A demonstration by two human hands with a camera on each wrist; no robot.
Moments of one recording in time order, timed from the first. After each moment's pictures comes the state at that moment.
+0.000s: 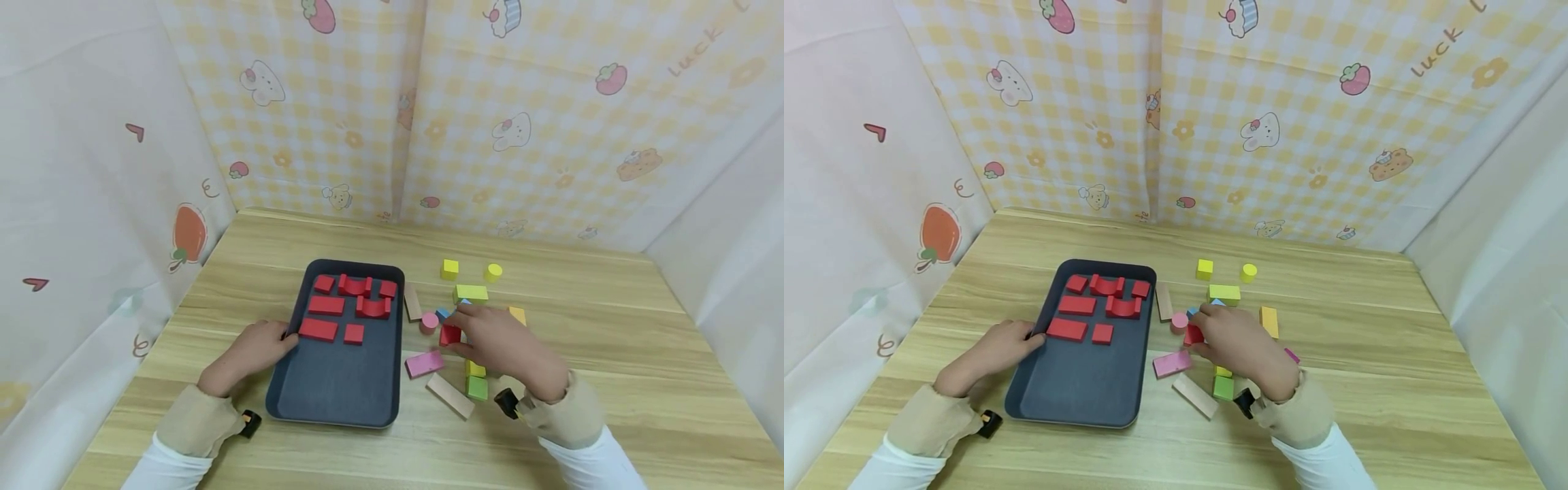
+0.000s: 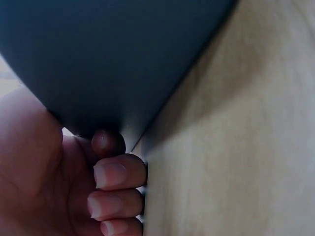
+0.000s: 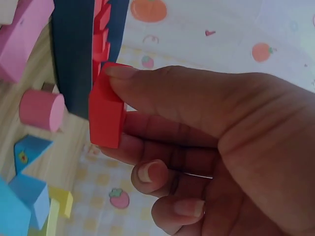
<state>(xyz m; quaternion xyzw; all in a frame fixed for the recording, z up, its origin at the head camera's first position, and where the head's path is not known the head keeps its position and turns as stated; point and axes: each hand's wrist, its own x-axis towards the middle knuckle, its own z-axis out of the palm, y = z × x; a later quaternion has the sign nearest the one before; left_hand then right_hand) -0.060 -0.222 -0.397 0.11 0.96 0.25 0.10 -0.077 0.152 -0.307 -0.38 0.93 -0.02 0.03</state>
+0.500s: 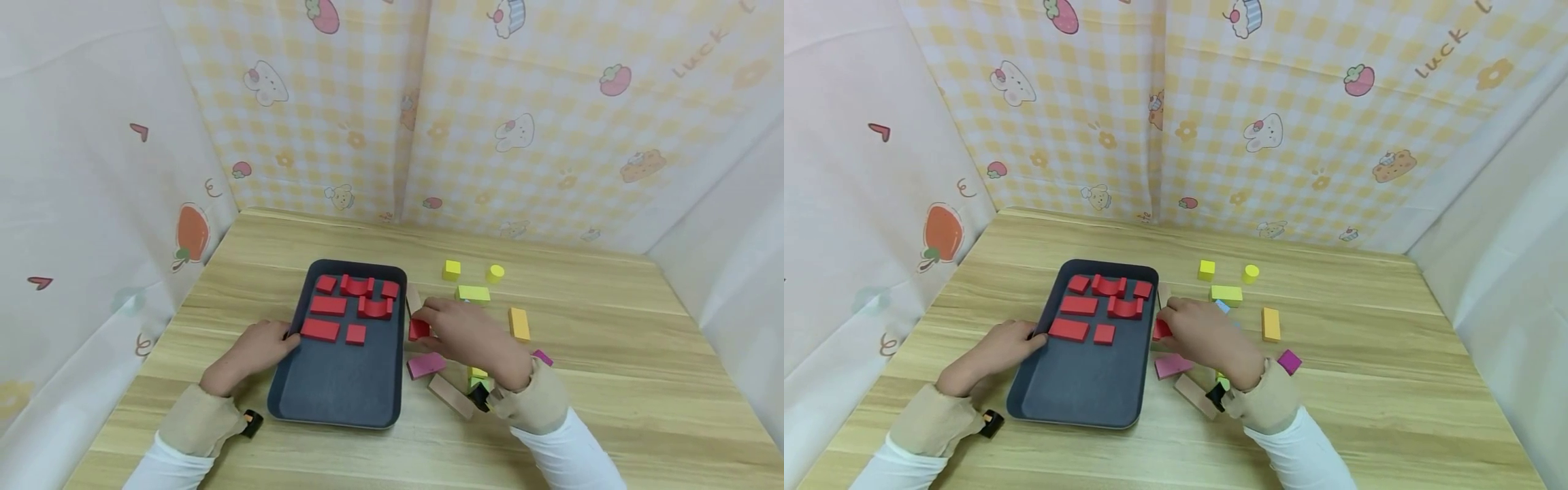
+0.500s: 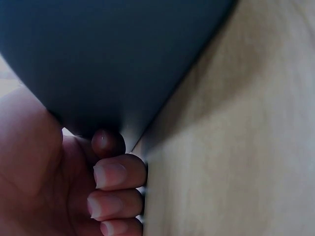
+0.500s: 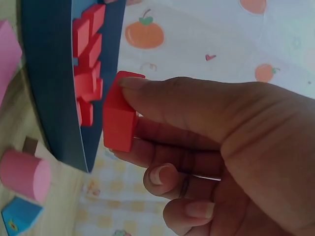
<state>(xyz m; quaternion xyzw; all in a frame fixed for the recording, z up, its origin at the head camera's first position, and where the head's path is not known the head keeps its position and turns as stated) -0.059 -0.222 -0.397 0.11 0.96 0.25 0.10 -0.086 0.109 -0.309 -0.41 0.91 -0.04 0.01</state>
